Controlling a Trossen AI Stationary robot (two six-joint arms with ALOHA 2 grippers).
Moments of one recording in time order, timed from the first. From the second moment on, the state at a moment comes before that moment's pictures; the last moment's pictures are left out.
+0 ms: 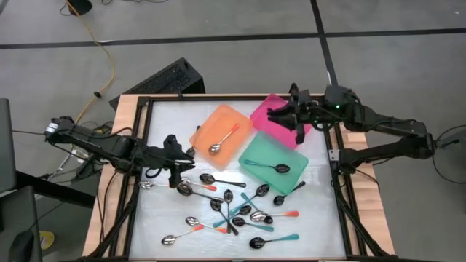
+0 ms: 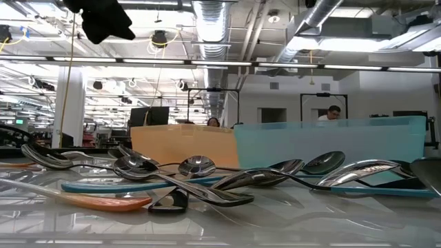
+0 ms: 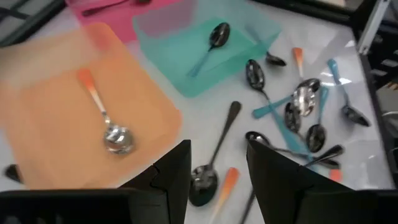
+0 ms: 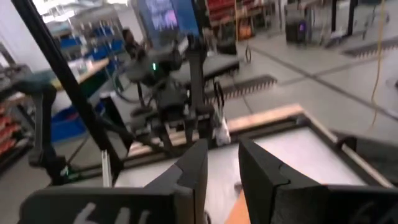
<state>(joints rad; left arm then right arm) -0.29 0.94 0.83 -0.57 -0.35 -0.46 -0.22 1.00 1.10 -0.15 -0.21 0.24</state>
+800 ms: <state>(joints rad) -0.29 0.72 0.45 -0.30 -0.27 -0.56 -0.32 0.99 1.10 -0.12 -0.18 0.24</state>
